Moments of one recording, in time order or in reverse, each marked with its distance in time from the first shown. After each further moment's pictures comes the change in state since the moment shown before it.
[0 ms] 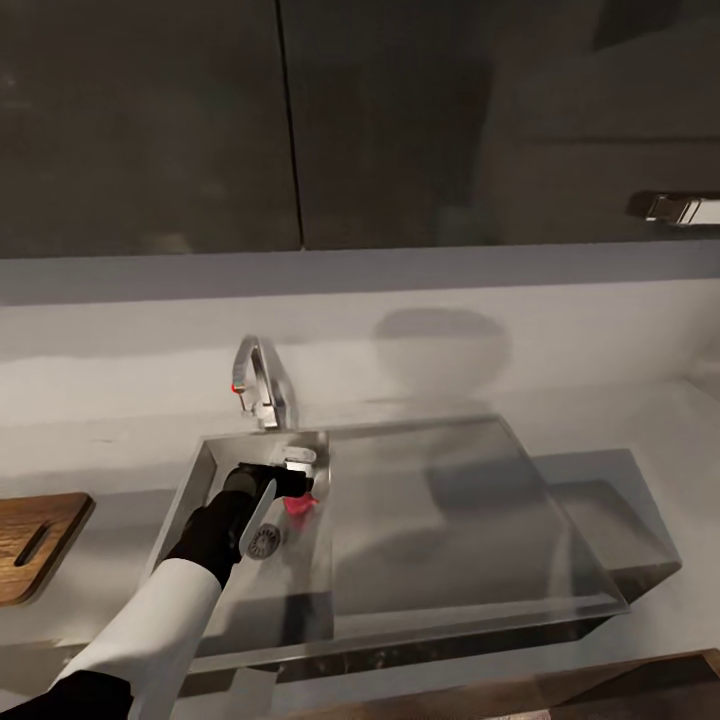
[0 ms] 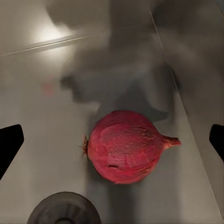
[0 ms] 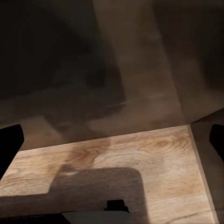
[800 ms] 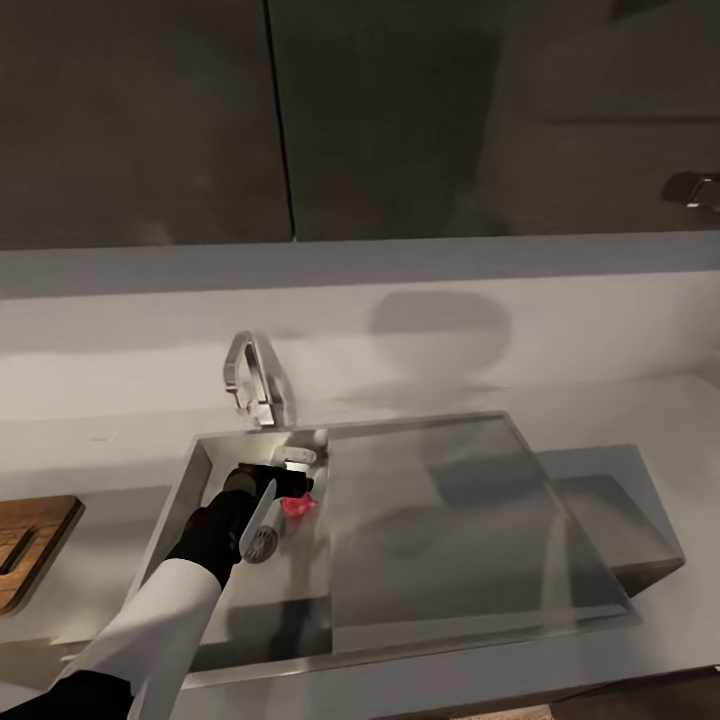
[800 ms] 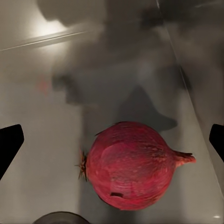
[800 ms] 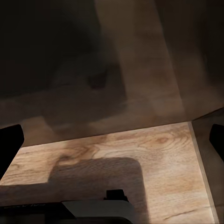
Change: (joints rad) left arm 0.000 0.000 -0.001 0.002 -0.001 0.000 0.000; right arm 0.000 0.000 0.000 0.000 0.000 0.001 0.000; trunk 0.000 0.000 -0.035
